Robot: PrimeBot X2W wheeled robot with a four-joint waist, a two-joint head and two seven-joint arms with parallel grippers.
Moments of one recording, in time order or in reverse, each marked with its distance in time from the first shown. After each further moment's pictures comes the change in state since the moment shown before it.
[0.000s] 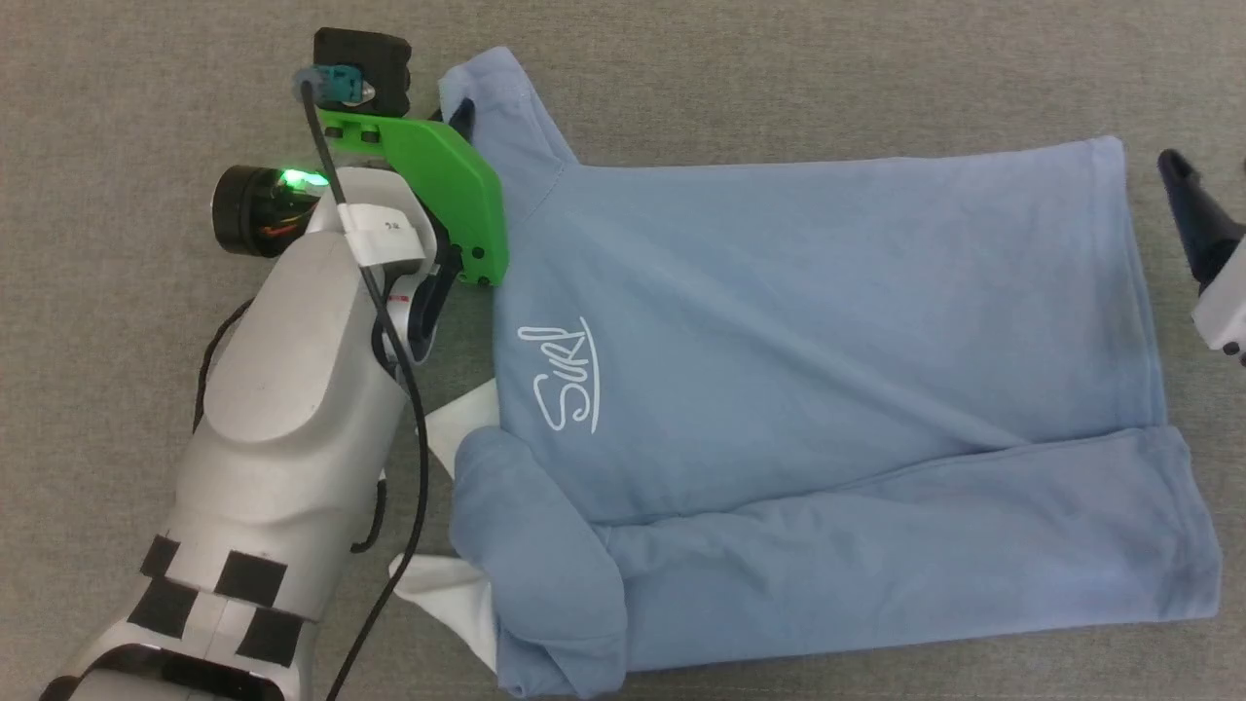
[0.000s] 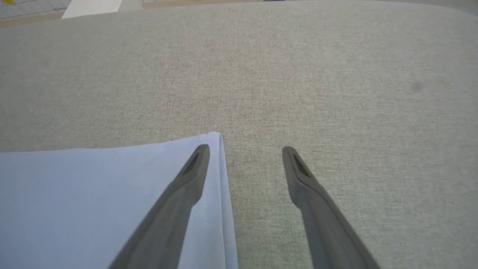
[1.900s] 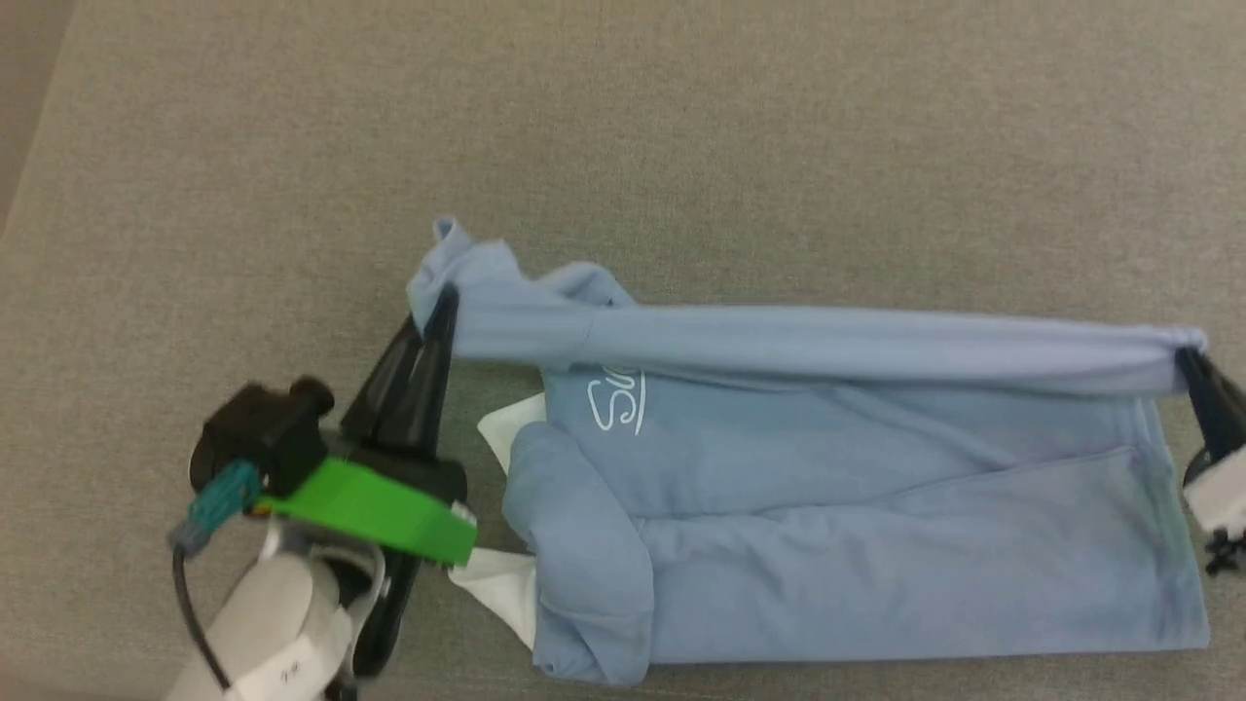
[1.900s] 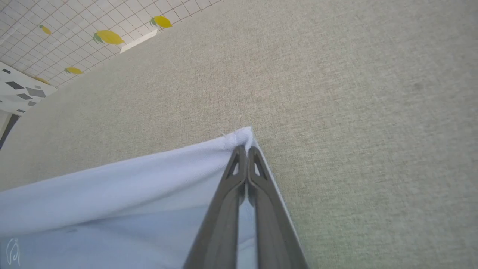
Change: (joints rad) left arm 0.616 0.147 0.018 -0.593 -0.092 -0.053 -0.467; right arm 0.310 0.157 -0.182 -0.067 0.171 0.000 -0.105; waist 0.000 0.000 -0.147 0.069
